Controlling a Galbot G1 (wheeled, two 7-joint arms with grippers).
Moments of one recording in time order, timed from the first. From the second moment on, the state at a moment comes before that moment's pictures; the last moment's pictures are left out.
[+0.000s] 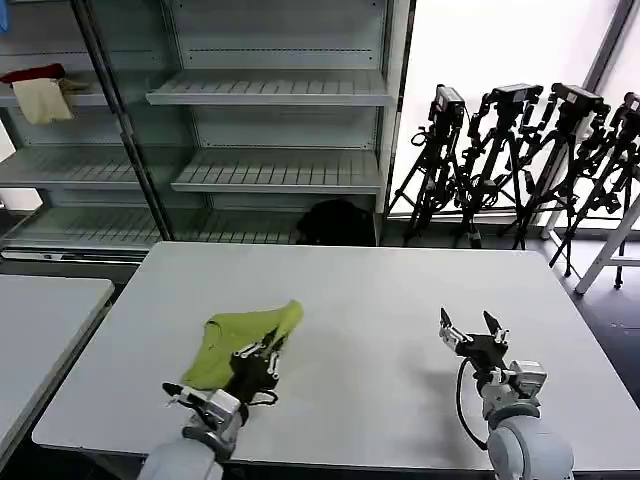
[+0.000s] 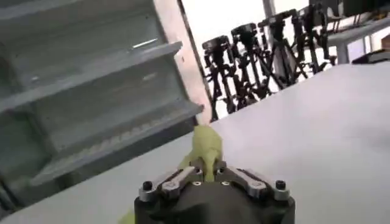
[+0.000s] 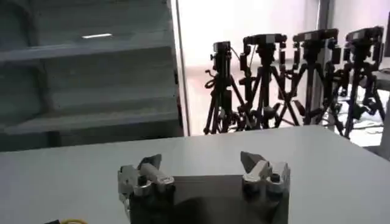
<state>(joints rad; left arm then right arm) 1.34 -1.30 -0.28 -2.15 0.12 0.45 0.14 -1.31 1.39 0.62 2.09 0.30 -0.46 0.05</state>
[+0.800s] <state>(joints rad) 1.31 -1.30 -0.30 -2.21 -0.06 0.51 0.07 -1.31 1.40 0.34 2.13 0.57 -0.57 0.13</state>
